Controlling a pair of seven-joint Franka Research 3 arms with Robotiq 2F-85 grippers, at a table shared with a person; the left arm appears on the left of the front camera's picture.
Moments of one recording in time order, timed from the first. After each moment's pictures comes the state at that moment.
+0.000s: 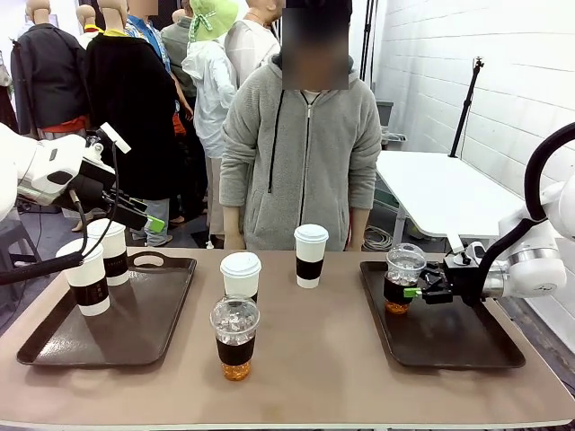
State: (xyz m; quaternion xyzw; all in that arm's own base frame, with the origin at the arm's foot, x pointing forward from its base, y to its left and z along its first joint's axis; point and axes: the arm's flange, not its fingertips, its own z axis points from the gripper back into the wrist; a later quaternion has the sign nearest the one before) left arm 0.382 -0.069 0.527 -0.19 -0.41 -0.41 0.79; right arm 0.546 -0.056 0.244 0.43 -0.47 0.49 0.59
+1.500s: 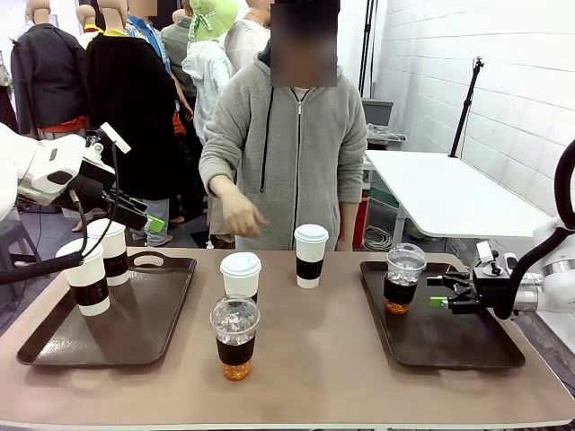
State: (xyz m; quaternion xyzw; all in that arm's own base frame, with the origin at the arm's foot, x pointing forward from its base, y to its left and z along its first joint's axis) left arm 0.382 -0.069 0.527 -0.19 -0.41 -0.41 0.79; right arm 0.514 -0.112 0.239 0.41 -0.48 0.45 0.63
